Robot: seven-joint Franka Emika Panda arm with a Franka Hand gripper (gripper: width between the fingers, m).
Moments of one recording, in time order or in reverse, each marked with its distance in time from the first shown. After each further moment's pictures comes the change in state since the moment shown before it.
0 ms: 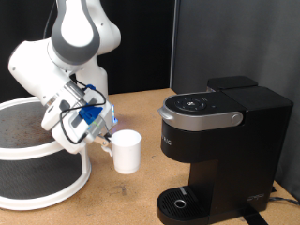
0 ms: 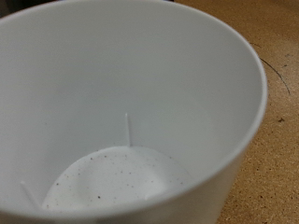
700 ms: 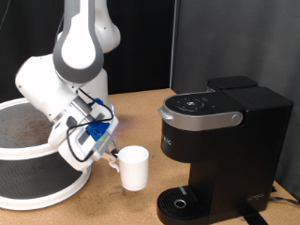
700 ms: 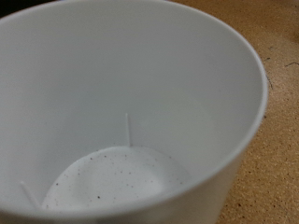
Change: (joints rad) arm 0.028 0.243 0.028 0.097 0.289 -0.100 -0.176
